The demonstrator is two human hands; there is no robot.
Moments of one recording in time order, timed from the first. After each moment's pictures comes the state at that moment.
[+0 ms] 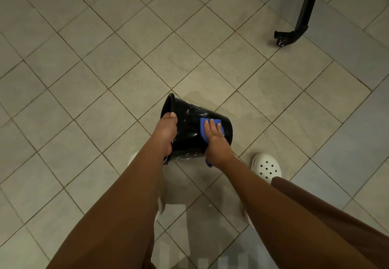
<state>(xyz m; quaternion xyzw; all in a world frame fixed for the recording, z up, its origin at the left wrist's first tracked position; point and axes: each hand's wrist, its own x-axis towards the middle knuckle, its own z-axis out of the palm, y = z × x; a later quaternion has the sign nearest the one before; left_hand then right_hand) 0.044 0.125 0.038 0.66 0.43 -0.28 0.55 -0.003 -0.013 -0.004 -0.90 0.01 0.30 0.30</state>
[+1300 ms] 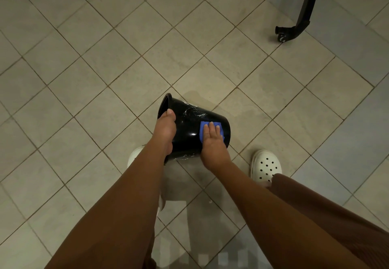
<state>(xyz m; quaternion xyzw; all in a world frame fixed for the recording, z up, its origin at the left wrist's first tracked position) 0.041 0.123 0.032 0.64 0.48 -0.25 0.55 -0.019 -0.001 -0.007 -0.92 0.03 0.30 0.23</state>
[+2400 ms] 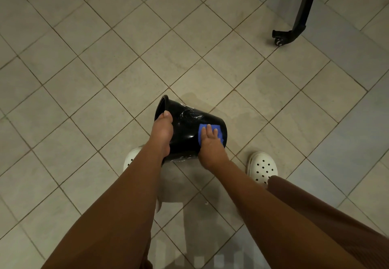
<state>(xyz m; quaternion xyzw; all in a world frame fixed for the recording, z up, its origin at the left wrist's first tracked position) 0.039 0.123 0.027 0.64 0.47 -0.24 0.56 -0.009 -0.002 0.003 -0.91 0.03 0.36 0.21</state>
